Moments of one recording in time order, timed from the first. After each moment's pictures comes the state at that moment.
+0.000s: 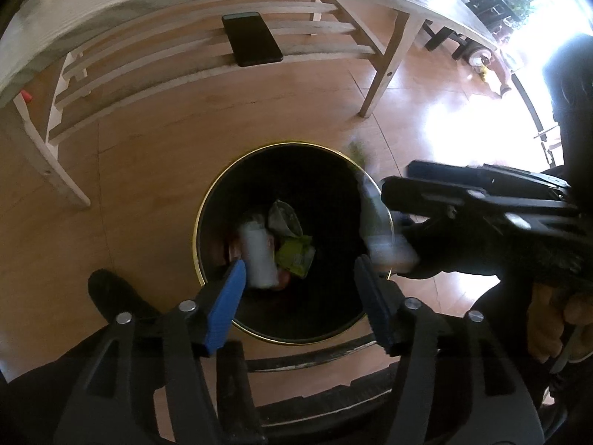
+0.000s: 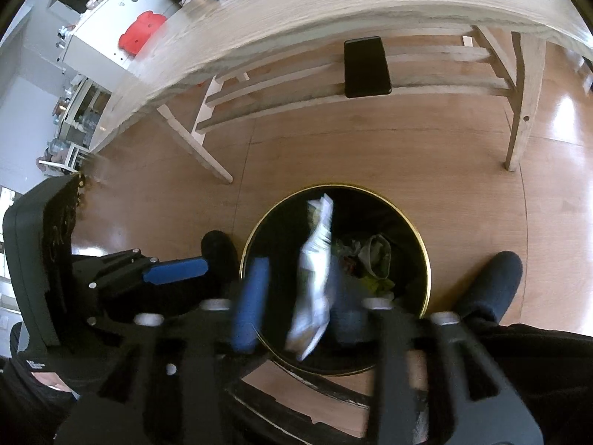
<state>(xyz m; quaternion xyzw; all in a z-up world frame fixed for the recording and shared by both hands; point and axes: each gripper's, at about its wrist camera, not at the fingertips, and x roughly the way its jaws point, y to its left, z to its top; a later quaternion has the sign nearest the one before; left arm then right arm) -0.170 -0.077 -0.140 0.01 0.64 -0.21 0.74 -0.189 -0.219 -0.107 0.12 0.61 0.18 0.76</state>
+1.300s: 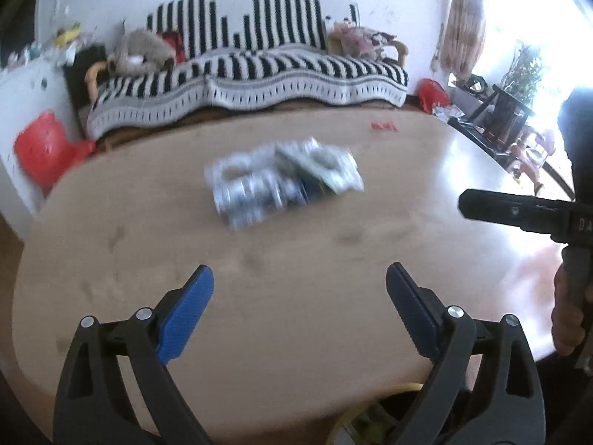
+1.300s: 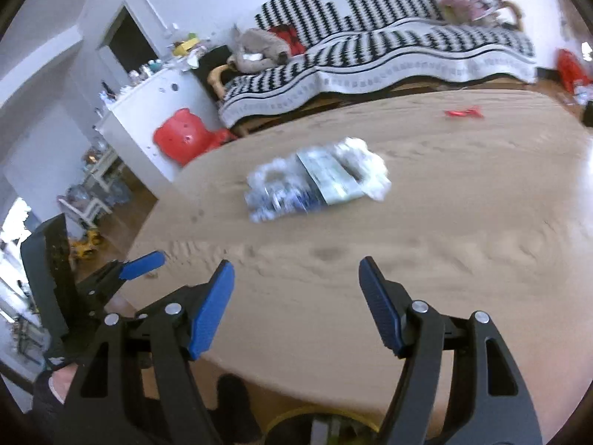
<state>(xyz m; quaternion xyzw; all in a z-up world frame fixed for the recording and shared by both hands) 0.031 -0.008 0.019 0.04 0.38 -0.14 0.91 0.034 -0.218 0.039 0.14 0.42 0.23 0.86</state>
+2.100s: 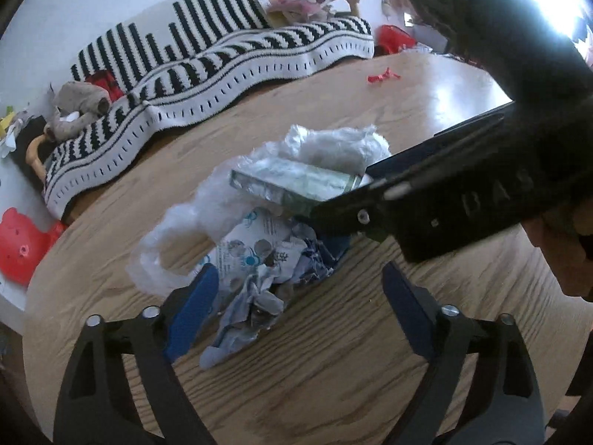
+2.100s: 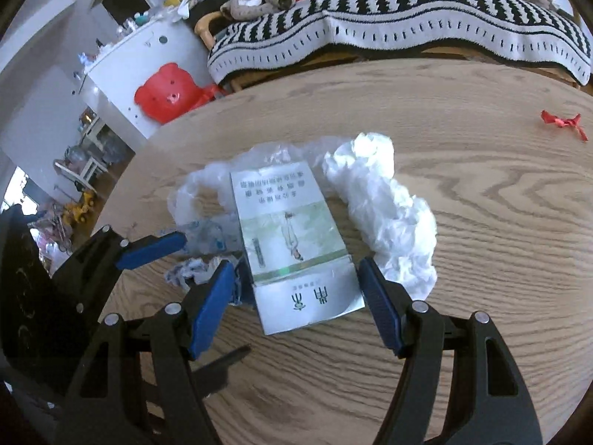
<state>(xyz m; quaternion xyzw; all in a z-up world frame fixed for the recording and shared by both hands) 0.162 -0.061 -0.068 0.19 0.39 -0.21 0.88 0.215 -0.167 -0.063 0.08 0.50 0.25 0.83</state>
